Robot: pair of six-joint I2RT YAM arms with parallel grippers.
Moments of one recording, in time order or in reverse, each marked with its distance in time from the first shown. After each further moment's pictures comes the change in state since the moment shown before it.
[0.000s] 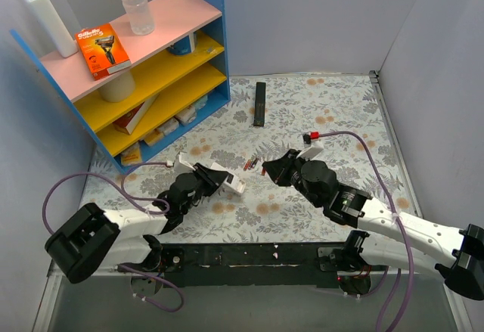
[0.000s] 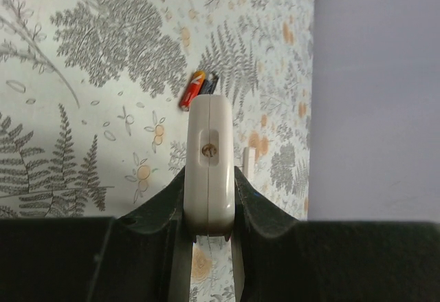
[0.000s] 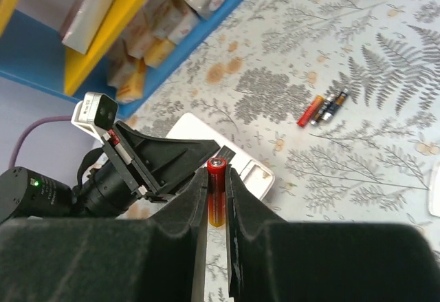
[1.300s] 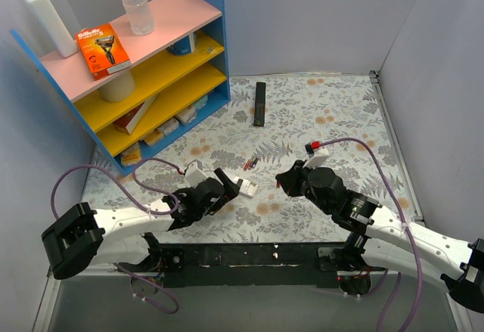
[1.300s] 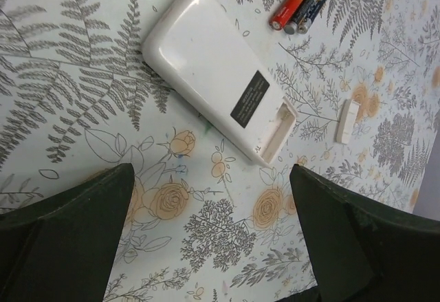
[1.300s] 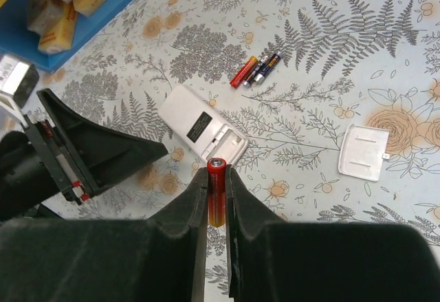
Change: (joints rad) left arm -0.307 0.023 0.229 -0.687 -0.282 -0.158; right arm -0.050 -0.149 -0.104 -0.183 -0.043 -0.146
